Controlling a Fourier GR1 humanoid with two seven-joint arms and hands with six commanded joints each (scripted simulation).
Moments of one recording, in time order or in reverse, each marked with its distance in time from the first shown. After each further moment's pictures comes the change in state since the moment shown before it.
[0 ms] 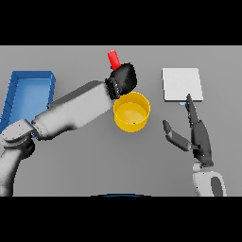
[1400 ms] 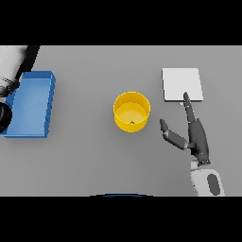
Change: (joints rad) left arm -0.455 0.194 0.377 0.567 0.546 0.170 0.083; right arm -0.028 -0.006 0.015 0.033 0.053 -0.026 -0.030
